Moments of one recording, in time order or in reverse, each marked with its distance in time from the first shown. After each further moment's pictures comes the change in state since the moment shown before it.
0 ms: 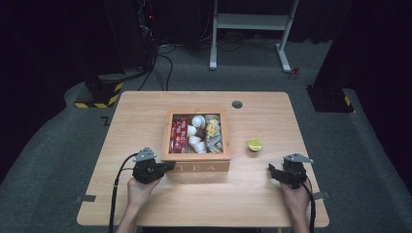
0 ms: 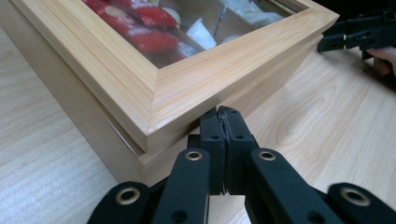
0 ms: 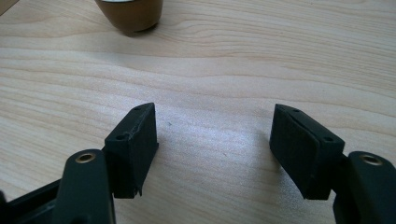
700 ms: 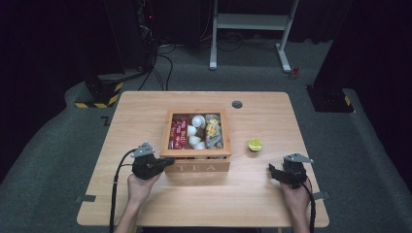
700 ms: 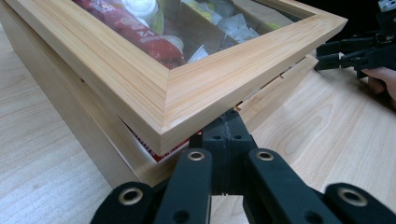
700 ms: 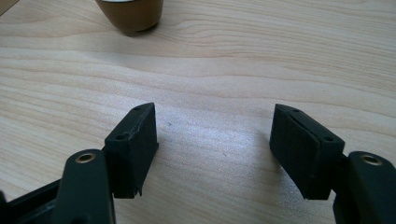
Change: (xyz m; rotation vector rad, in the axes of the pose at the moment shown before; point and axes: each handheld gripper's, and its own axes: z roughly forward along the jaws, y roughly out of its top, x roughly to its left) left arm 0.003 0.015 -0.004 -0.045 -0.005 -0.015; right arm 0.000 0.000 0.000 0.000 0.001 -0.003
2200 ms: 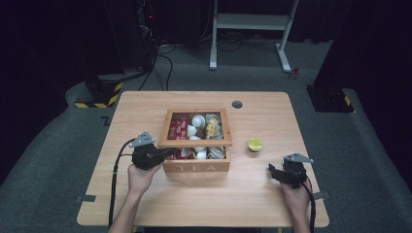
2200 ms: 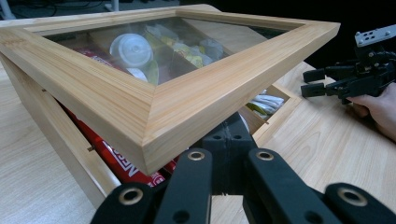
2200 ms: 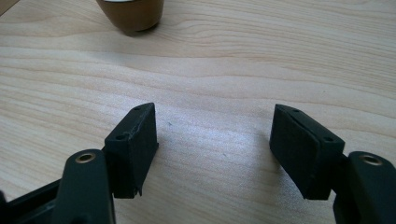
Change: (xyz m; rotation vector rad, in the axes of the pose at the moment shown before) left arm -0.003 0.035 -0.005 -0.052 -0.012 0.042; right arm 0.000 0.000 0.000 -0.001 0.002 -0.004
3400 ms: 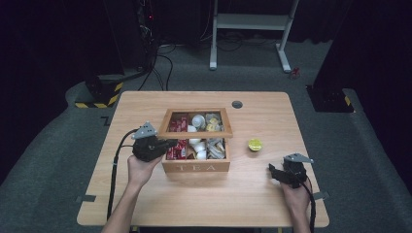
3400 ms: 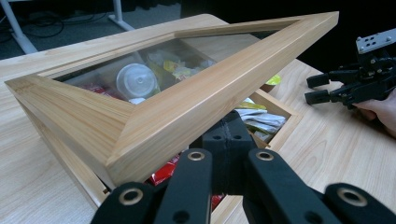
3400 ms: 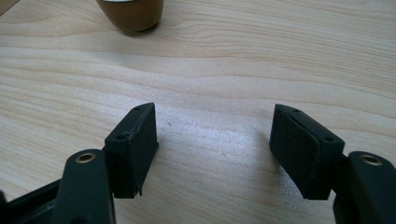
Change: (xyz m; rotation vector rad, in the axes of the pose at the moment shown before) left arm -0.004 0.032 -0.002 0.000 0.020 0.075; right arm 0.000 0.000 0.000 0.000 0.001 0.002
